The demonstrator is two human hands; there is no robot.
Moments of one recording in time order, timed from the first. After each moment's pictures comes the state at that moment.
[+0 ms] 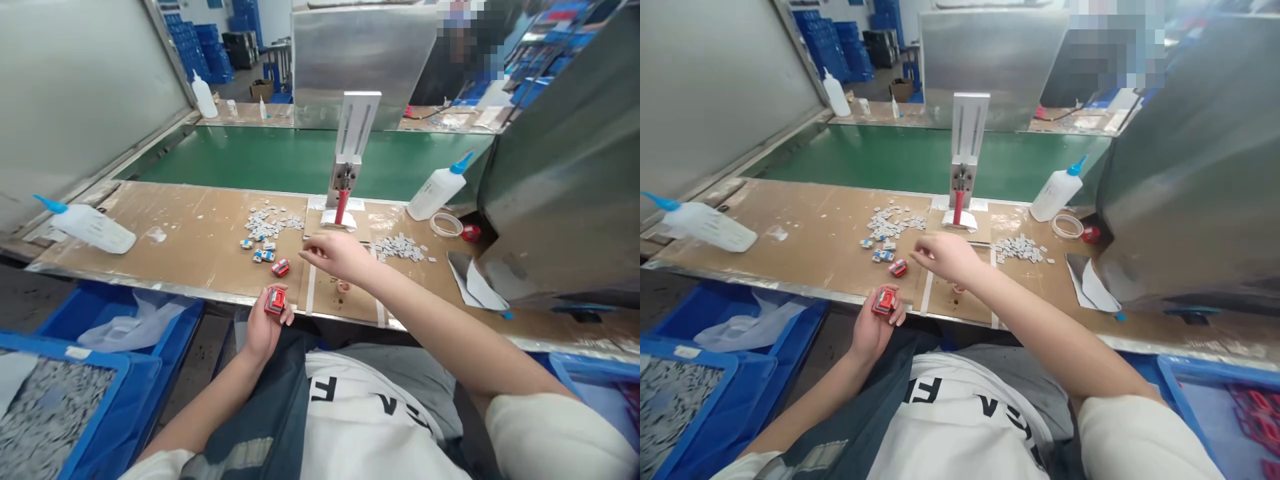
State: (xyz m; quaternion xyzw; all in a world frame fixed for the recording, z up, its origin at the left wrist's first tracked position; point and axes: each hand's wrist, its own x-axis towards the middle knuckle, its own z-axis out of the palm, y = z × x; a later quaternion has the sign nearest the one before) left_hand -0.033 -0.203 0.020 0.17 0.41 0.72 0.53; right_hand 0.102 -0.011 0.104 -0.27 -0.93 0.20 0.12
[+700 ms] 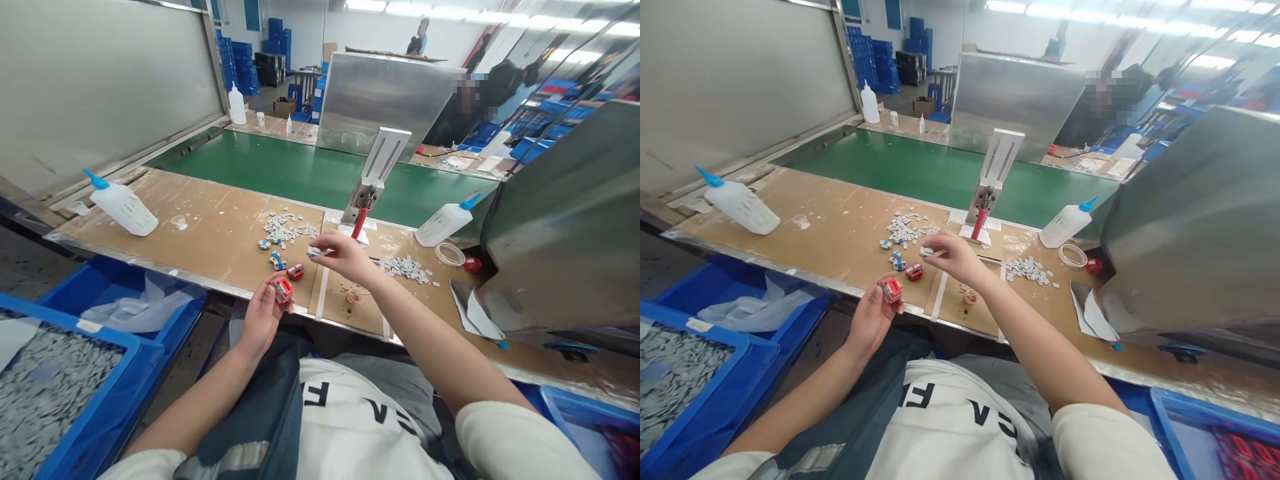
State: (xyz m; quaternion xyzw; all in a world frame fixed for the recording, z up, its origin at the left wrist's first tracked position) left_hand -0.056 -0.215 0.030 0.20 0.38 0.78 0.46; right_hand 0.076 -0.003 0.086 -0.18 -0.84 0.44 0.26
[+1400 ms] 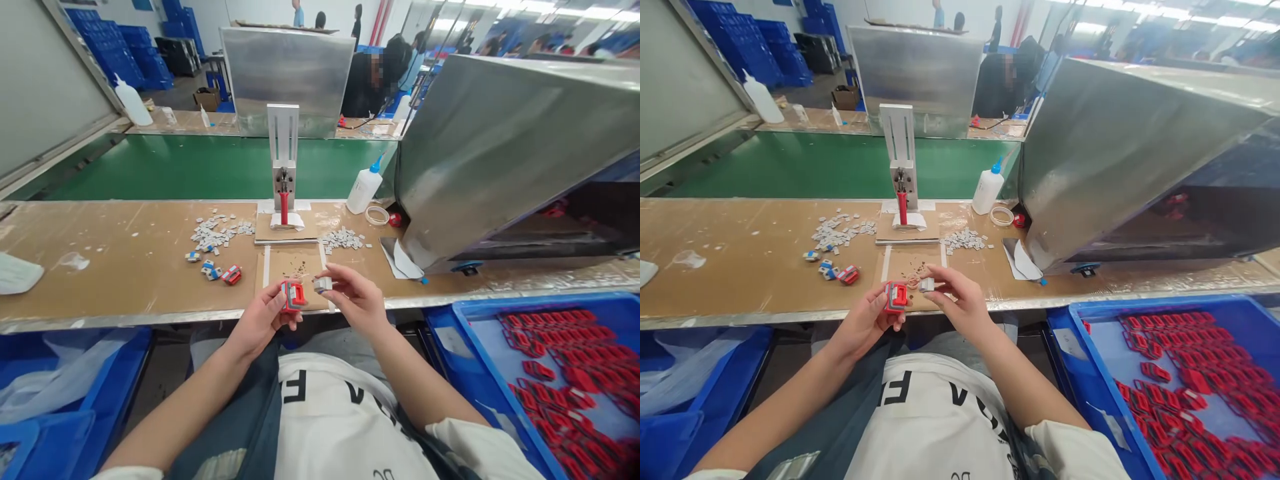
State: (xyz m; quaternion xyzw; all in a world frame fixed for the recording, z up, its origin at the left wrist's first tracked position) left_hand 0.019 -0.169 0.064 0.29 0.34 0.54 0.71; right_hand 0.237 -0.105 0.067 -0.27 -0.70 0.44 0.49
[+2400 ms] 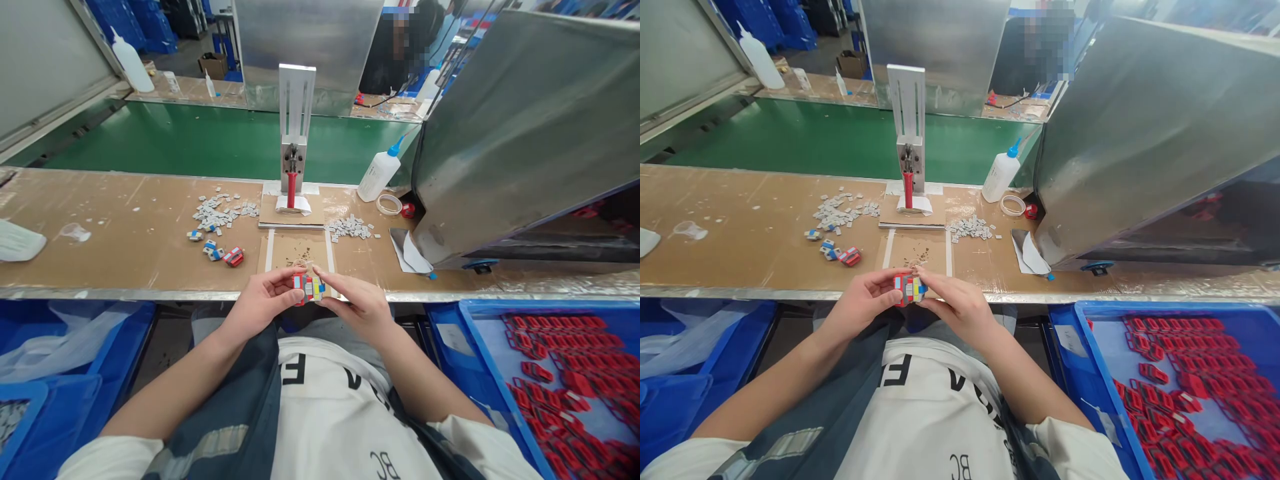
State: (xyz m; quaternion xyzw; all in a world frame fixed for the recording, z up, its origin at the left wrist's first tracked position) left_hand 0.014 -0.168 0.078 0.41 0.44 0.49 0.63; right_hand 0.247 -0.115 0.075 -0.20 -0.85 0.23 0.42
